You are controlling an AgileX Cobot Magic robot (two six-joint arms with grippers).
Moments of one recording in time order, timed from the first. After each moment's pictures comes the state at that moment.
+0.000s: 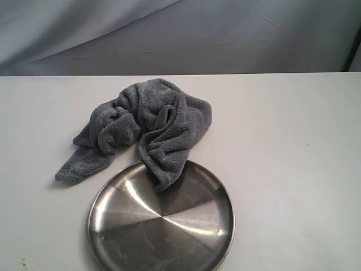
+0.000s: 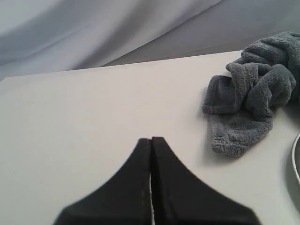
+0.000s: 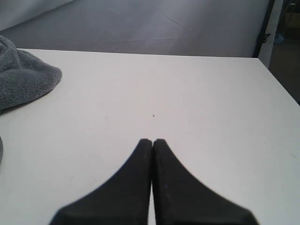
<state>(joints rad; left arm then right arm) -0.01 0.00 0.00 0.09 0.34 0.03 -0.07 0.00 0.00 0.21 0.36 -0.25</state>
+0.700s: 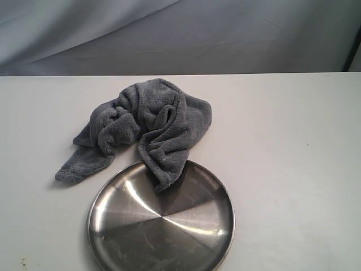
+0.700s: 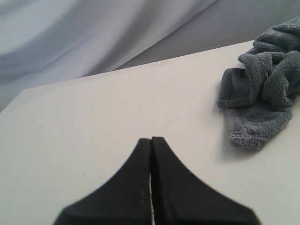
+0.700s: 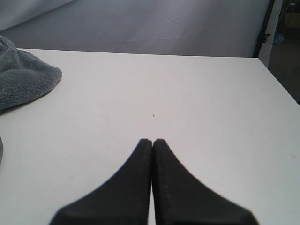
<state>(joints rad) -0.01 0.00 0.00 0.19 0.34 0.04 -0.07 0.00 0.00 0.21 0.36 -0.25</state>
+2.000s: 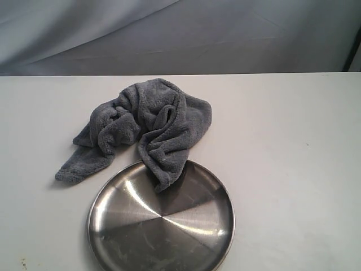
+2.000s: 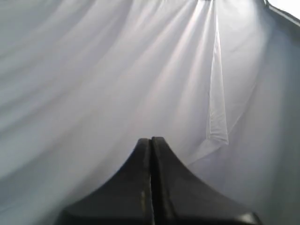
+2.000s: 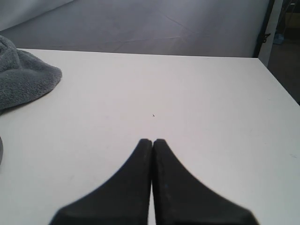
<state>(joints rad) -0.01 0.63 -0.53 0.58 -0.36 -0.62 -0.07 0.00 0.00 0.21 0.36 -0.25</state>
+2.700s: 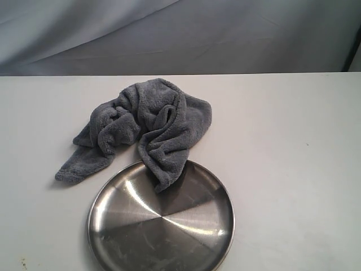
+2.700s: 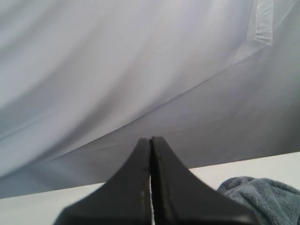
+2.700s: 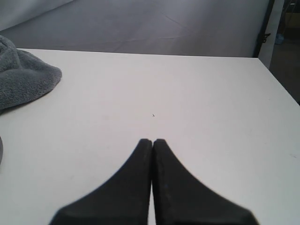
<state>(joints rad) -0.10 1.04 -0.80 0.74 -0.02 -0.64 -0.07 0.00 0.00 0.21 0.36 -0.25</state>
